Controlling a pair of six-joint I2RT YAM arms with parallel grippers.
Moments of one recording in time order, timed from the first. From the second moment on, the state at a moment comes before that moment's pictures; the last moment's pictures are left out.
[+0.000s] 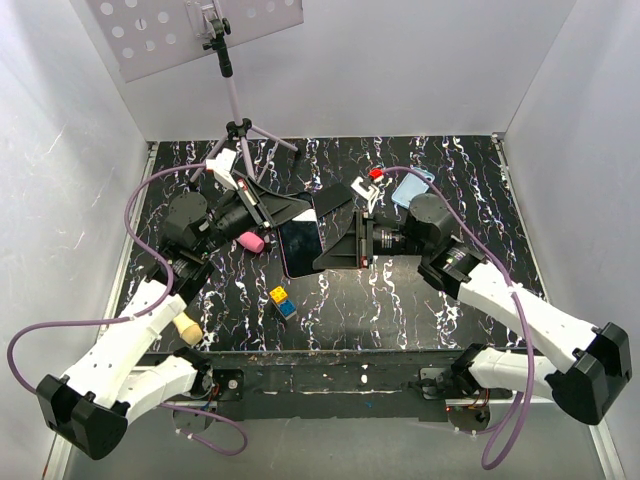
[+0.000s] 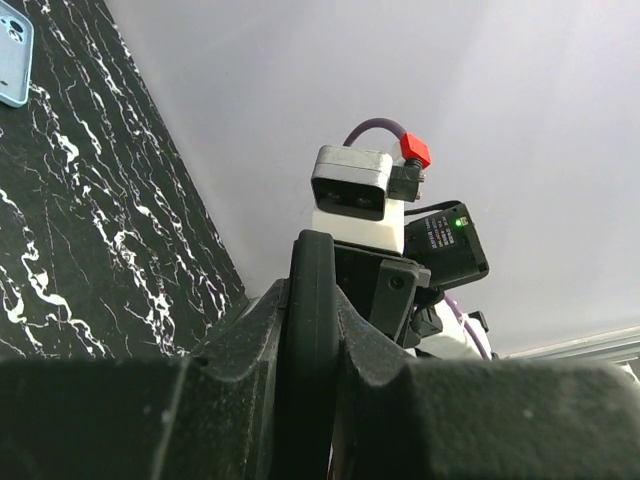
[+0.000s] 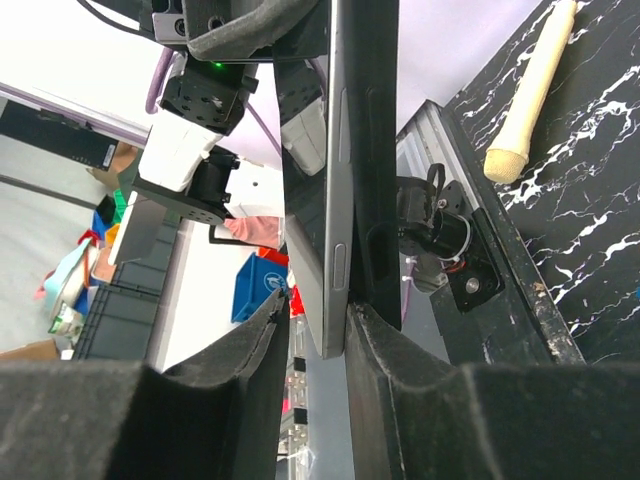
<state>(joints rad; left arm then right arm) -0.50 0.95 0.95 0.11 0.48 -1.13 0.78 1.11 0.93 0.17 -0.79 1.02</state>
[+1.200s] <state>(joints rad) -0.50 0.82 0.86 0.12 0.56 -1.06 0.74 1.15 0.79 0.51 -0.87 1.32</state>
